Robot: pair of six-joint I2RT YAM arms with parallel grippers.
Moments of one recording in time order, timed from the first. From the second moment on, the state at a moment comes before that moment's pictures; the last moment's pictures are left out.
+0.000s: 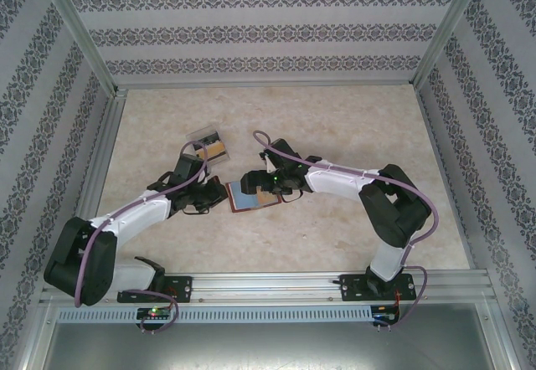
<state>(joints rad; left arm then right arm) -0.38 1.30 0.61 -0.24 0.37 -0.89 0.72 1.78 1.07 -0.28 -0.30 0.65</state>
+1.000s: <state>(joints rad) -0.44 1.51 0.63 -0.17 0.30 -0.94 0.71 1.78 1.04 -0.29 -0.27 0.63</state>
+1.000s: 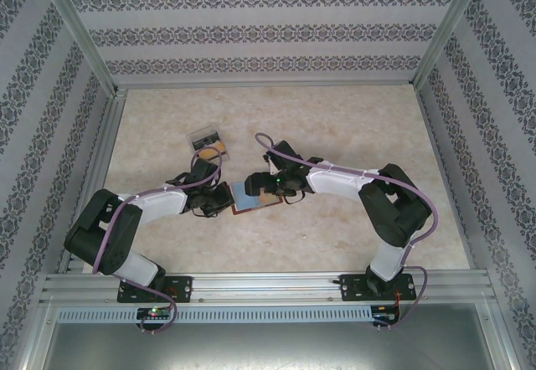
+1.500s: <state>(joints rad) -0.44 1.54 0.67 -0.19 0.30 -0.92 0.71 1.72 1.02 -0.34 -0.25 0.62</state>
